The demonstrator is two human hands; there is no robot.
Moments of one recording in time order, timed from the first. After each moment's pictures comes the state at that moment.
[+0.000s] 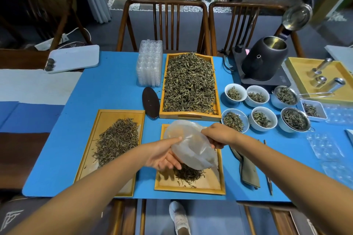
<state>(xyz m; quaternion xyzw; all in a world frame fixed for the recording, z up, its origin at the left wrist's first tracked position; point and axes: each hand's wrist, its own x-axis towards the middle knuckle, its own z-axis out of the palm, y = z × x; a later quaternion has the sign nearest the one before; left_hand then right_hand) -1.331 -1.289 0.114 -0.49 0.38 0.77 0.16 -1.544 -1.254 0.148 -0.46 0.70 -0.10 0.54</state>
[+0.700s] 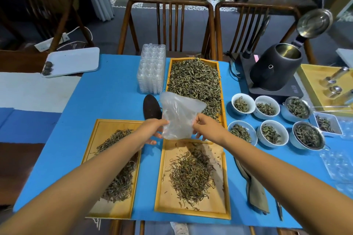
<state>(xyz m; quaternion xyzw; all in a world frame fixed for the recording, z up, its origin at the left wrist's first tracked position) -1.332 -1.379 0.128 -0.61 0.46 0.63 -0.10 -1.530 -1.325 0.140 -0.52 0.68 -0.19 0.48</state>
